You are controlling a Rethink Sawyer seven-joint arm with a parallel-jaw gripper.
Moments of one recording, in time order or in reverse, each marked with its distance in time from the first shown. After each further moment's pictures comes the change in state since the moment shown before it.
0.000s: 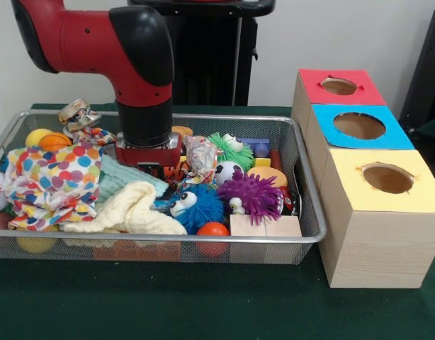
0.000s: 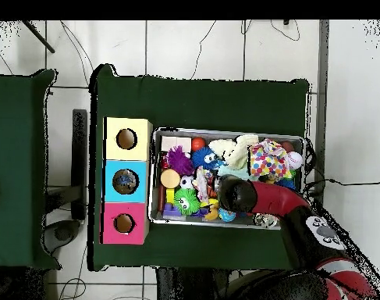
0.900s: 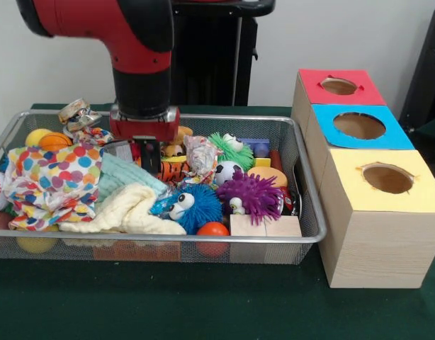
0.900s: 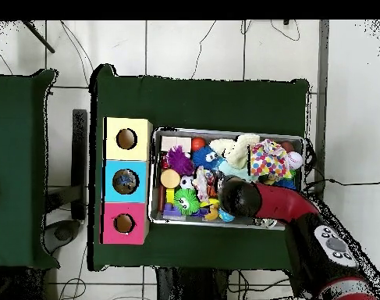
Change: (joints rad) arm 0.005 -0.169 -0.004 0.095 0.038 0.046 0.000
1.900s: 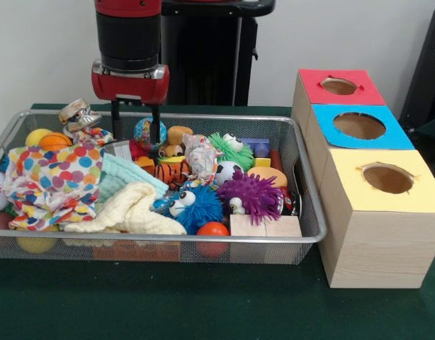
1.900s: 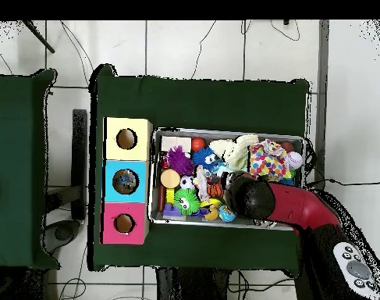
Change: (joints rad) arm -0.001 -0.136 0.000 0.031 0.053 0.053 0.000
